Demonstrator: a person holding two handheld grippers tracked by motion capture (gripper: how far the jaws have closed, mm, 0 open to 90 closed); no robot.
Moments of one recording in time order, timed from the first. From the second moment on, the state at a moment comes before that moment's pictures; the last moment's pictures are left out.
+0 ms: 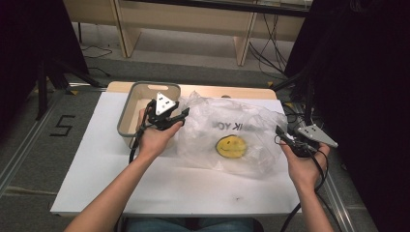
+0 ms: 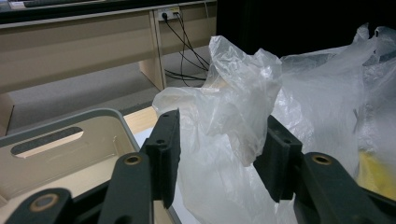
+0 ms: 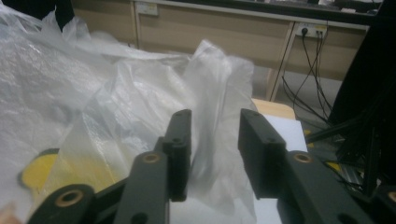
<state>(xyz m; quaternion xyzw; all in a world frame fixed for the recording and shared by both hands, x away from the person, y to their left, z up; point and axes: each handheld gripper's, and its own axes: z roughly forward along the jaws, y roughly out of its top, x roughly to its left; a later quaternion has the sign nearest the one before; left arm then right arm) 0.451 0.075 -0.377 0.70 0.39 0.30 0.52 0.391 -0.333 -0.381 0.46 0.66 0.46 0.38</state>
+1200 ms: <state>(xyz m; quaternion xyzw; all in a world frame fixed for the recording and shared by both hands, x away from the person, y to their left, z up) 0.423 0.090 -0.372 0.72 0.39 0.28 0.50 0.387 -0.337 -0.384 0.45 0.66 0.47 0.37</state>
